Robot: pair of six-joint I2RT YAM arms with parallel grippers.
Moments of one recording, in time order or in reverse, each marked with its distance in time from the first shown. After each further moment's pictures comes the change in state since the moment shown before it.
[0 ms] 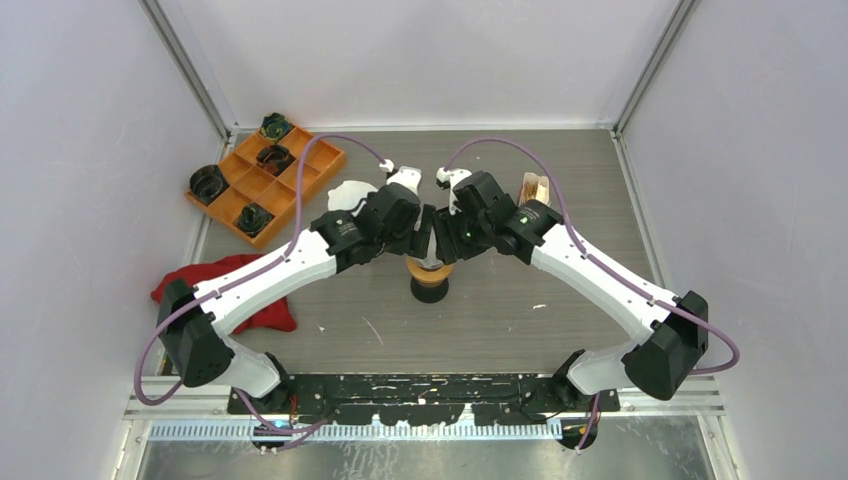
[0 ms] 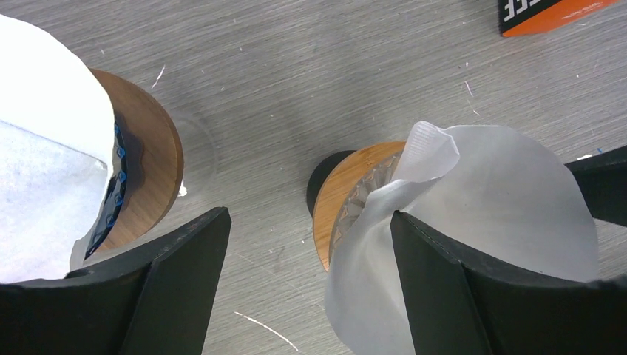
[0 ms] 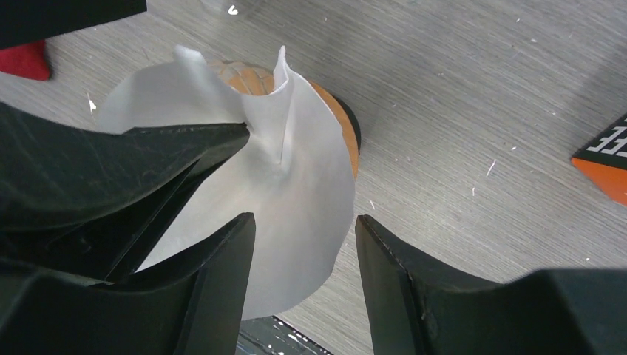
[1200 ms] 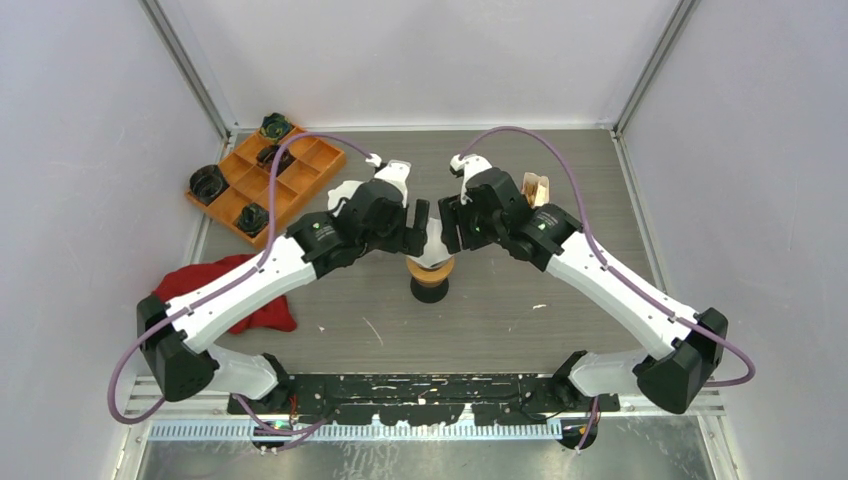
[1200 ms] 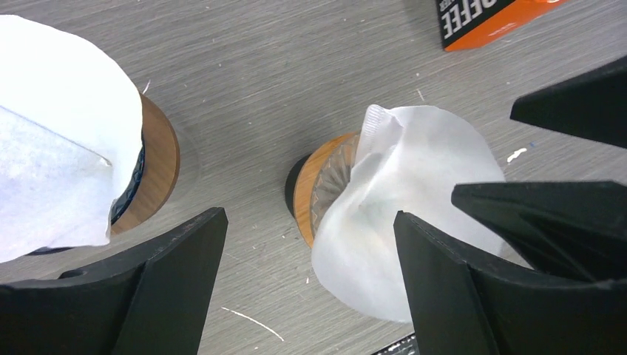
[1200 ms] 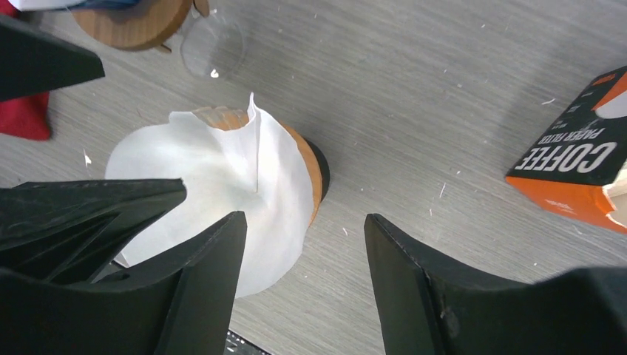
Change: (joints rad) left arm 0.003 -0.089 0.000 0.000 0.055 -0.001; right arm 0.000 -0.071 -0.002 0.044 0.113 -0.005
